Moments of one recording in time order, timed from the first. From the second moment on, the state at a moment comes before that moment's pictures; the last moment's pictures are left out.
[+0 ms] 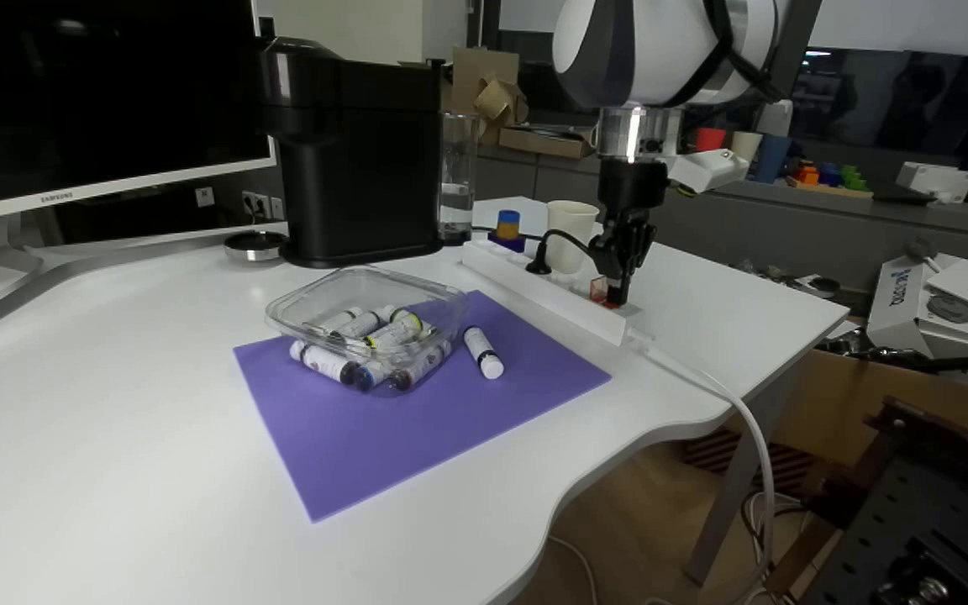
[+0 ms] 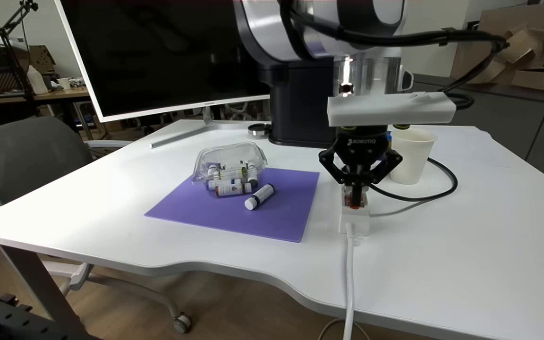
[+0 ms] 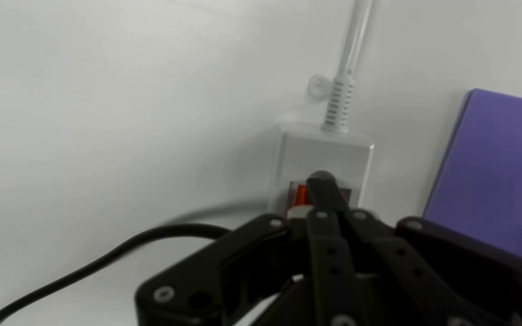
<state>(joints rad) -0.41 0.49 -0.08 -2.22 -0.04 2.67 -0.65</state>
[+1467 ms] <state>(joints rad) -0.51 0.51 0.01 -2.22 0.09 2.76 -0.78</state>
